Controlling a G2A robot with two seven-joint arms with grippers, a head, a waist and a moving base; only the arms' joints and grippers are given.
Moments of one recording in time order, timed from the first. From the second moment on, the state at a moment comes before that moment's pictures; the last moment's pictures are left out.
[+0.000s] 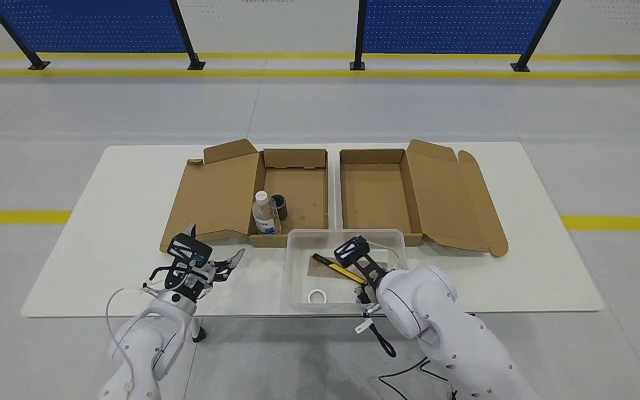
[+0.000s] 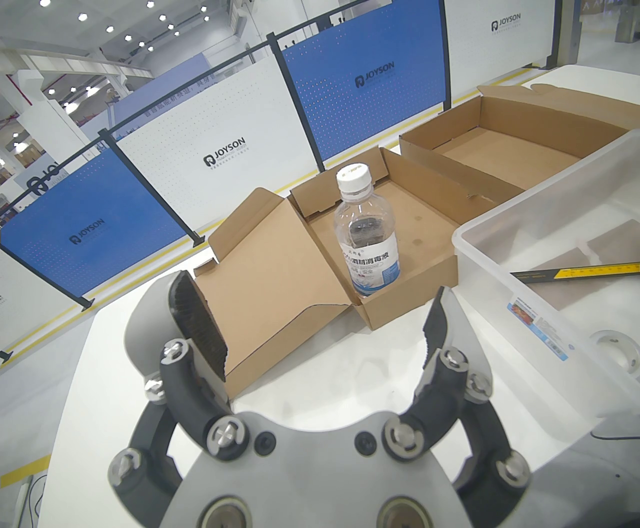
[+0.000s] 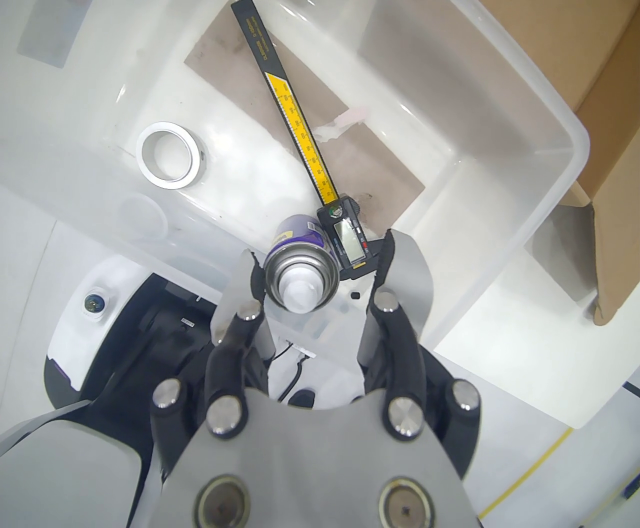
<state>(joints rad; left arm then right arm) 1.69 -1.27 -1.66 -1.84 1.62 -0.32 0.02 -1.15 -1.27 0.90 -1.87 -1.31 0.11 1.44</state>
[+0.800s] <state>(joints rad) 1.69 -1.27 -1.66 -1.84 1.62 -0.32 0.02 -1.14 -1.29 0.89 -1.80 -1.31 0.09 1.46</state>
